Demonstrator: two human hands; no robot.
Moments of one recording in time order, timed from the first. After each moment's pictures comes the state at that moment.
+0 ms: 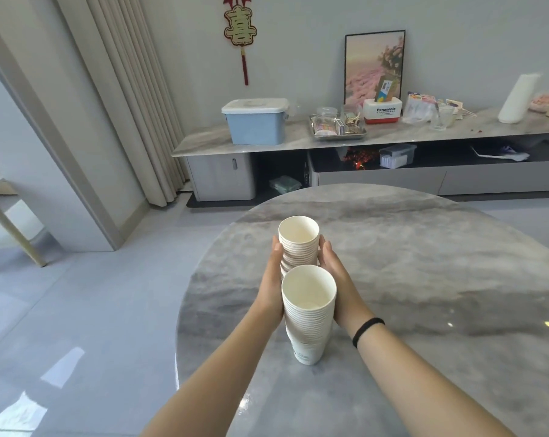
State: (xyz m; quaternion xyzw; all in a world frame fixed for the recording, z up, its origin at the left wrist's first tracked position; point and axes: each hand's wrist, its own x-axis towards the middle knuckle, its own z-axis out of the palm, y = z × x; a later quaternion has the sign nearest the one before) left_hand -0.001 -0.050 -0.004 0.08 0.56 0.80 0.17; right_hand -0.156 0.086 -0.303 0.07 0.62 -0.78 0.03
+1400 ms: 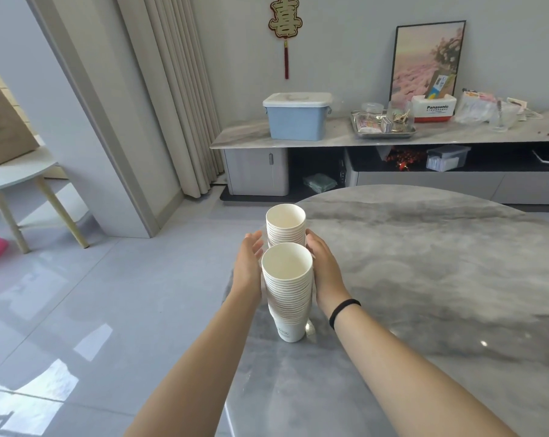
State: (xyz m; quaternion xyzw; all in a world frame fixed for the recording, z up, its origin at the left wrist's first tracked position) left_hand -0.113 -0.169 -0.088 -0.15 0.62 0.77 0.03; right_hand -0.121 -0.053 -0.125 0.09 0.62 -0.78 -0.01
